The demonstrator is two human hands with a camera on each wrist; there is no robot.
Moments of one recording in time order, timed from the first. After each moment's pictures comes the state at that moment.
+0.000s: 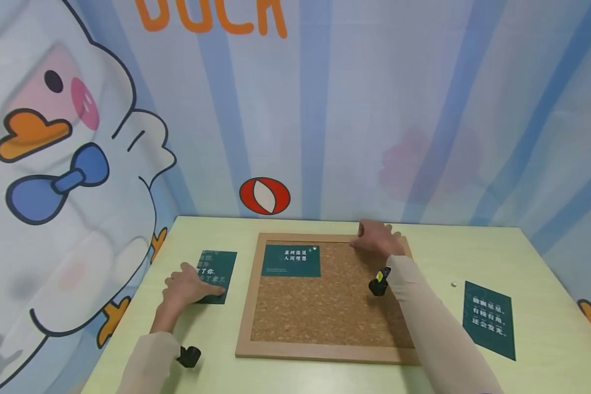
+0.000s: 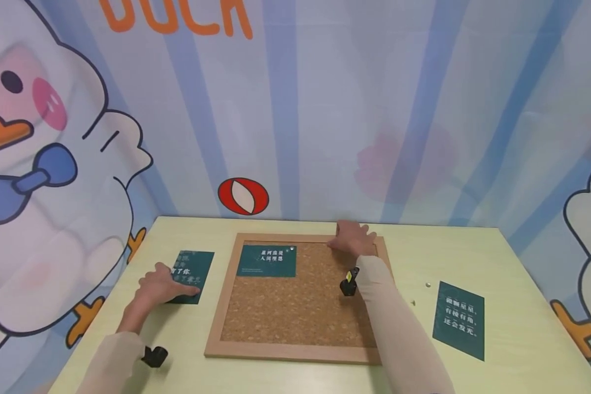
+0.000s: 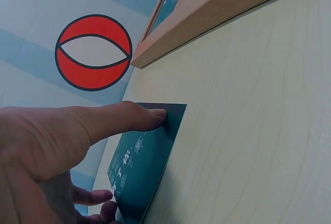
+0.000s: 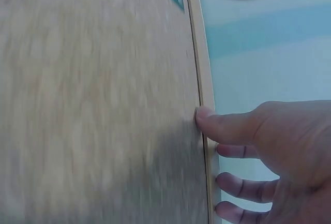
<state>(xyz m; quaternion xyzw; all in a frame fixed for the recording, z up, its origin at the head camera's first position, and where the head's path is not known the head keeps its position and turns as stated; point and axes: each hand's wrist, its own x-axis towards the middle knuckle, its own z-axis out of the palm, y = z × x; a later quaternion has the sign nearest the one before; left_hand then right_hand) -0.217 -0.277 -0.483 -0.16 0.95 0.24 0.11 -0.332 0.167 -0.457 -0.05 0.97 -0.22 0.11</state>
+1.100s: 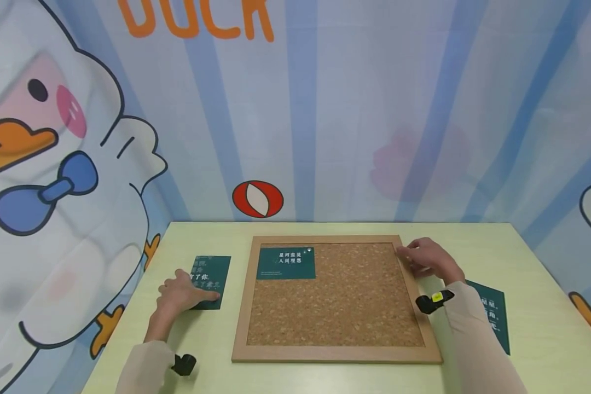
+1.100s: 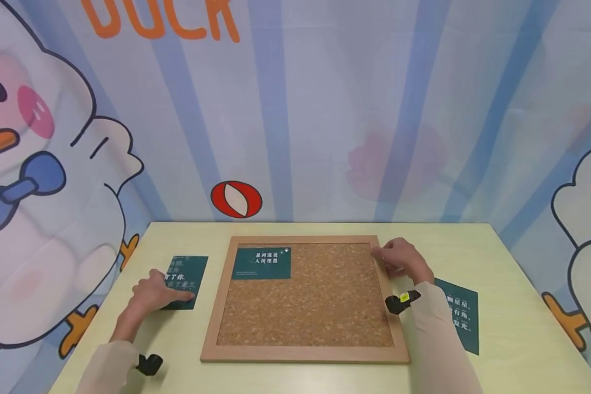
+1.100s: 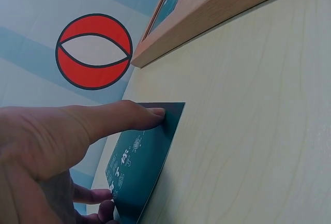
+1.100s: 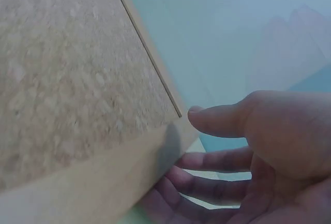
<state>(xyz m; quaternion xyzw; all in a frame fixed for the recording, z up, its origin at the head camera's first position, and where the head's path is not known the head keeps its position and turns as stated) -0.217 -0.278 -0.486 -0.16 0.95 0.25 0.12 -0.281 0.288 -0.468 0.03 0.89 -0.42 0.18</state>
